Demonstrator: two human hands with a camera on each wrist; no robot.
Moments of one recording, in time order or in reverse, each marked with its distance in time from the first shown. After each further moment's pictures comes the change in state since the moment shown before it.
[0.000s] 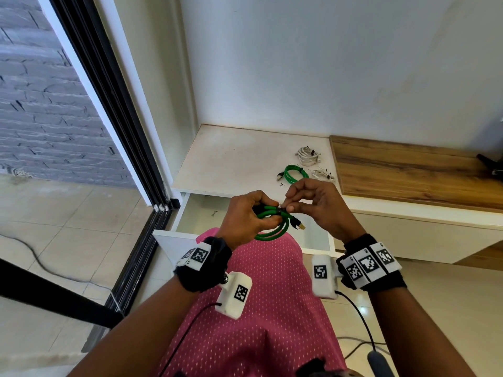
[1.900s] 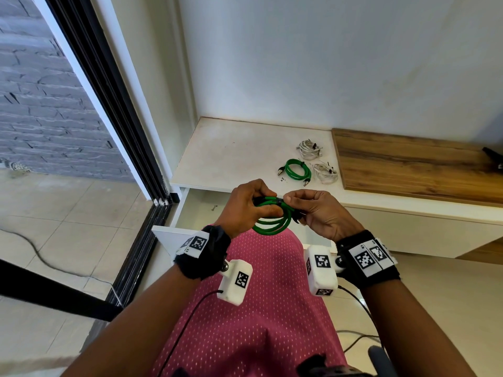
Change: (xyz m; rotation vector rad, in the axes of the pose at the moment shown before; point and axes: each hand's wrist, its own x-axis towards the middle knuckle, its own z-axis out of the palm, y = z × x) left_hand 0.022 -0.011 -0.005 -0.067 -0.057 -0.030; right_hand 0.008 0.022 0.010 0.511 0.134 0.455
